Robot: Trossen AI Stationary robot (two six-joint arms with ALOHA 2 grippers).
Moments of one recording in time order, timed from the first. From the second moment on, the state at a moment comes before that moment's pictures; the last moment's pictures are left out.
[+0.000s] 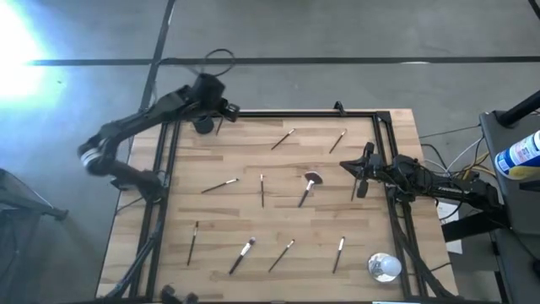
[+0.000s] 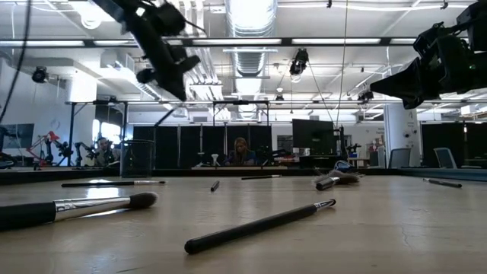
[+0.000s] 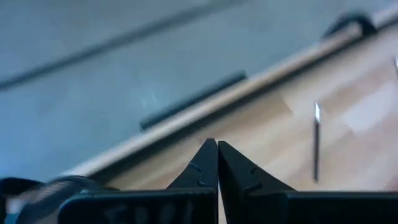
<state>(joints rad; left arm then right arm) 0.71 1.33 1.17 -0.53 -0.23 -0.27 -0.20 0.09 0.01 0.03 0.08 0.08</state>
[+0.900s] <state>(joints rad) 0.92 1.08 0.37 0.52 -0.49 -0.16 -0.20 0.09 0.01 0.03 0.08 0.08</state>
